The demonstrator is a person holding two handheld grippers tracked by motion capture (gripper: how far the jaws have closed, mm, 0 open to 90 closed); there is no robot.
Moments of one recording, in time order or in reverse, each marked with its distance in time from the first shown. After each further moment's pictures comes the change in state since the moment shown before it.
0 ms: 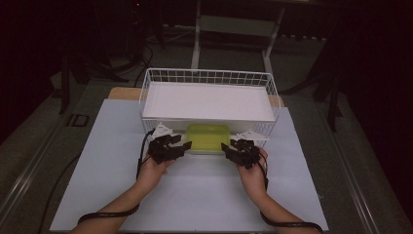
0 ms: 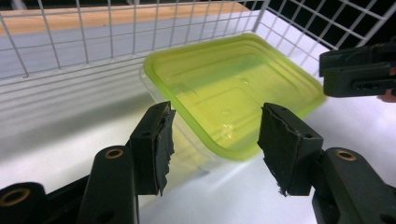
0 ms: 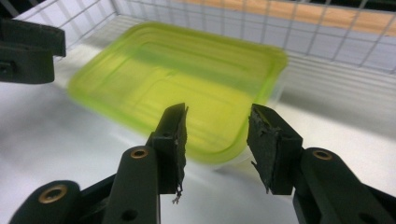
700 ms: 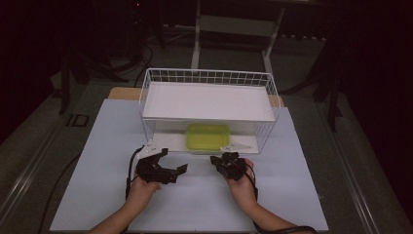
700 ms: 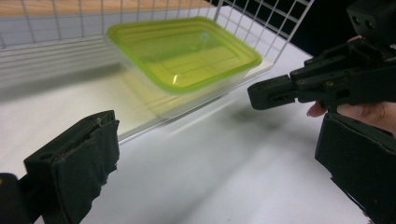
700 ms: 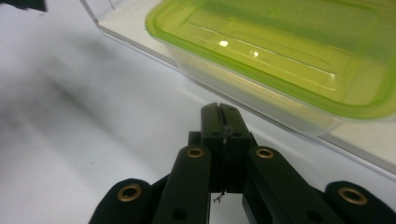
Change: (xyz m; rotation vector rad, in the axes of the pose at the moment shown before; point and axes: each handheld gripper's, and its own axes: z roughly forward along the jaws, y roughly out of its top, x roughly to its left) left arm -0.017 -0.034 -0.044 -0.023 -0.068 0.017; right arm 0.038 -0.023 0.016 0.100 0.130 -0.060
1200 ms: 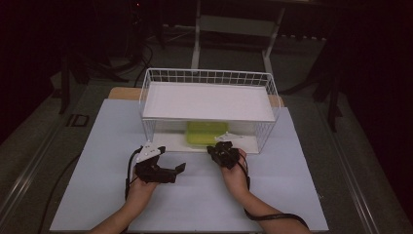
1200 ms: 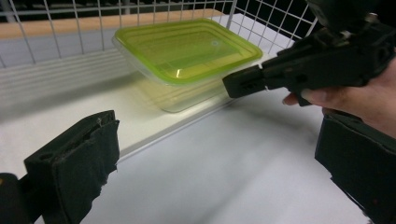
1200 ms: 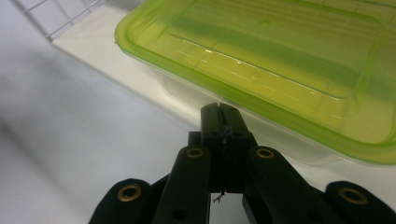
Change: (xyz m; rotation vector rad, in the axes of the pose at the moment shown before) left arm 0.001 -0.003 -0.001 -0.052 0.043 0.052; right arm -0.014 0.021 0.035 -0.011 -0.060 0.003
